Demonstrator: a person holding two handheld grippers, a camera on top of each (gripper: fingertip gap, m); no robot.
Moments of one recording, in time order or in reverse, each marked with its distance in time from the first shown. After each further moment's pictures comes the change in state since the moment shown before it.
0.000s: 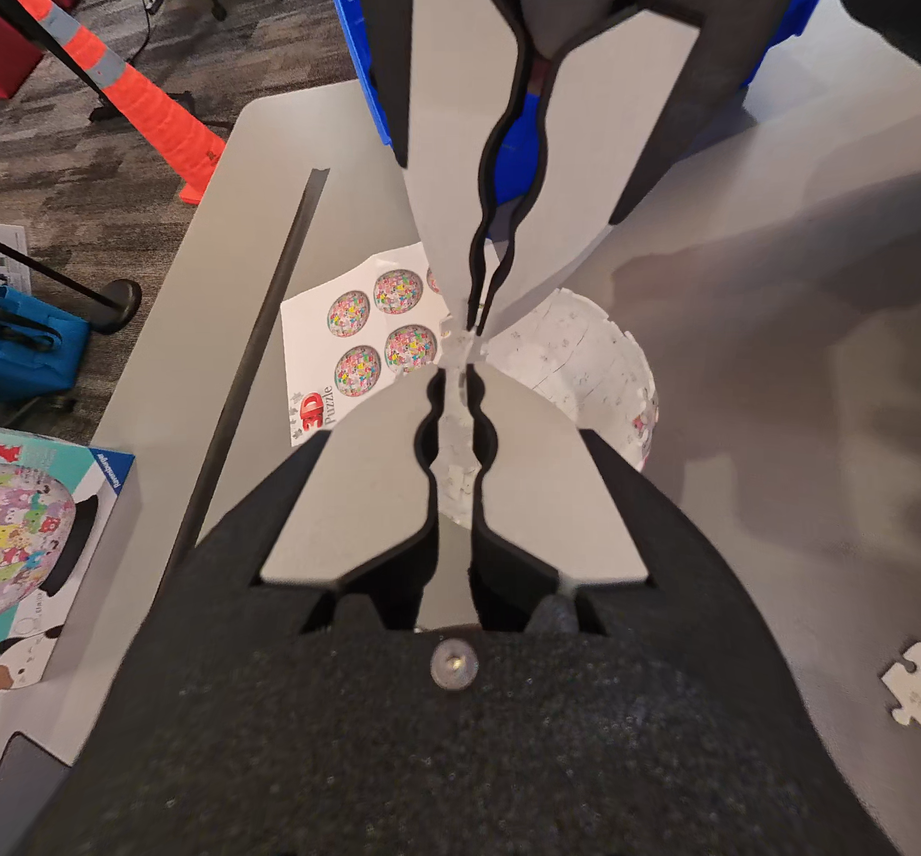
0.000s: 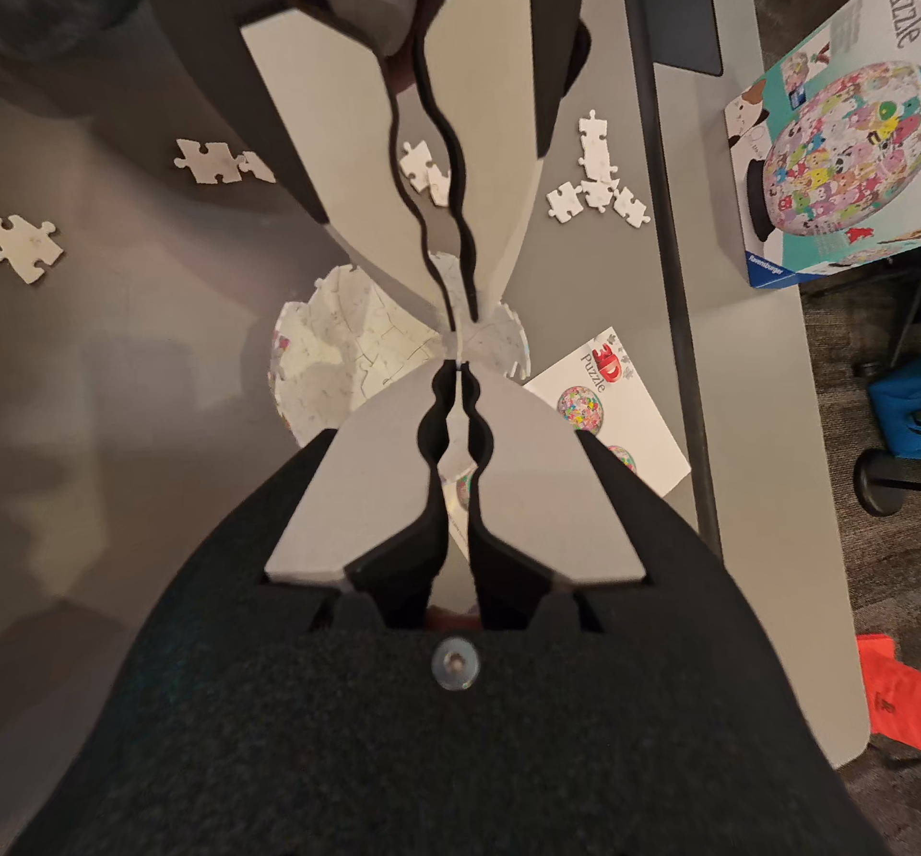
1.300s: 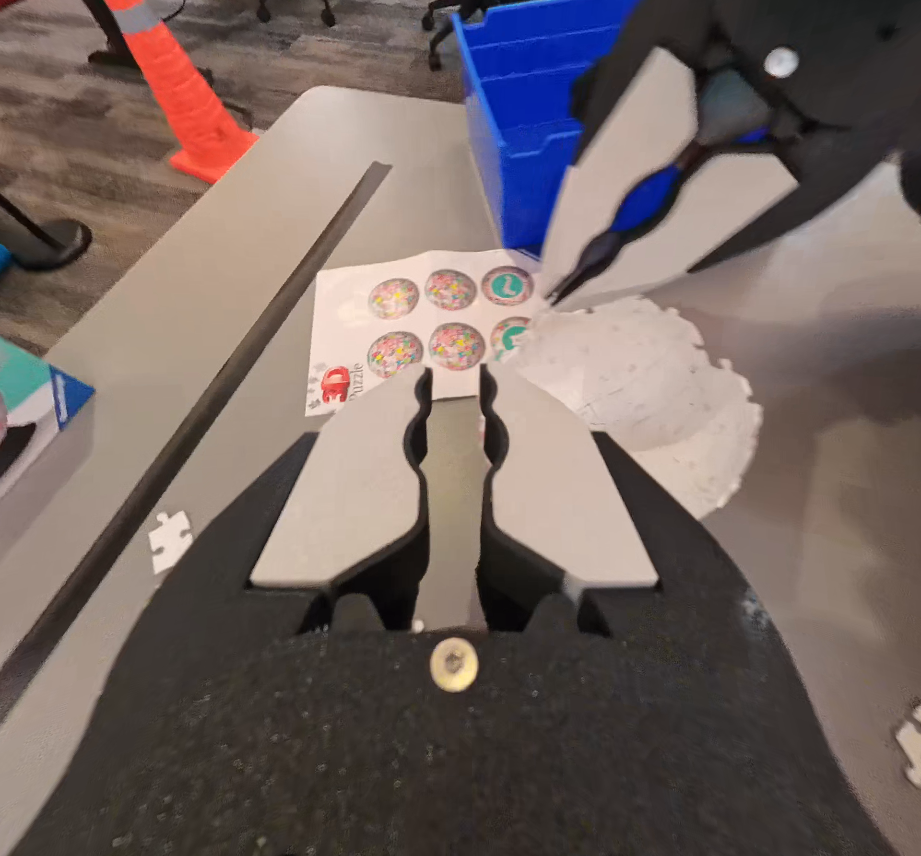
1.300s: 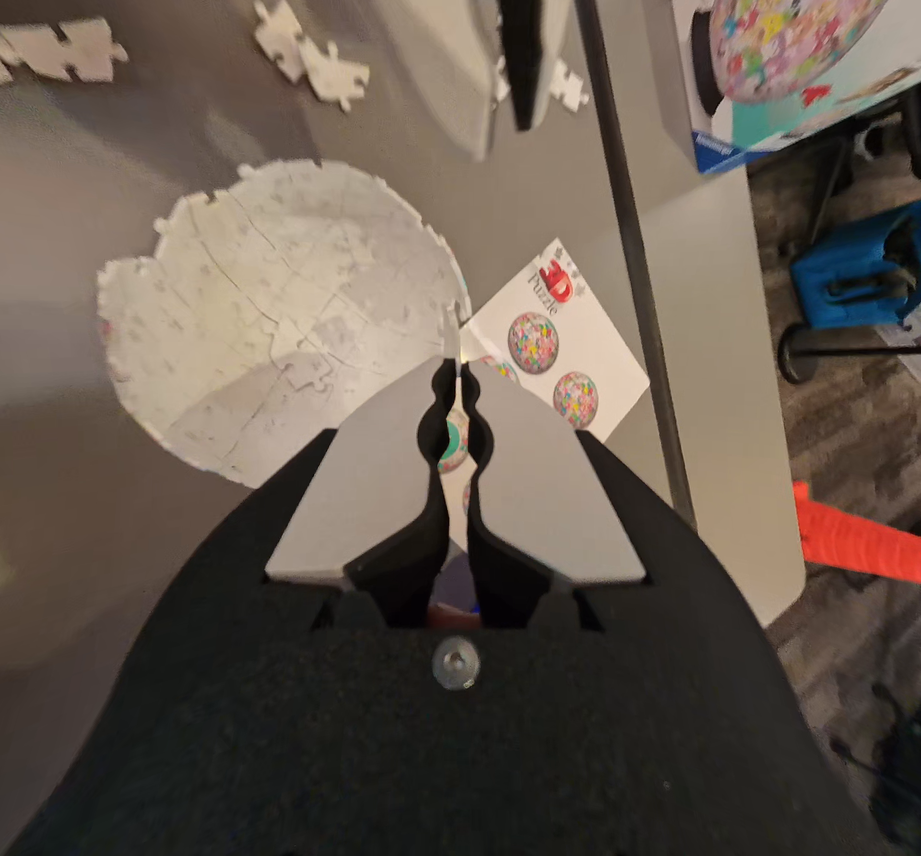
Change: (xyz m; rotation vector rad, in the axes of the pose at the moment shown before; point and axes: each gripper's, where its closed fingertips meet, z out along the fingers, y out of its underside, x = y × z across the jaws) left arm -0.058 0.028 -0.002 0.123 0.011 -0.290; right arm 0.027 0.037 0.021 -0.184 0.182 0.067
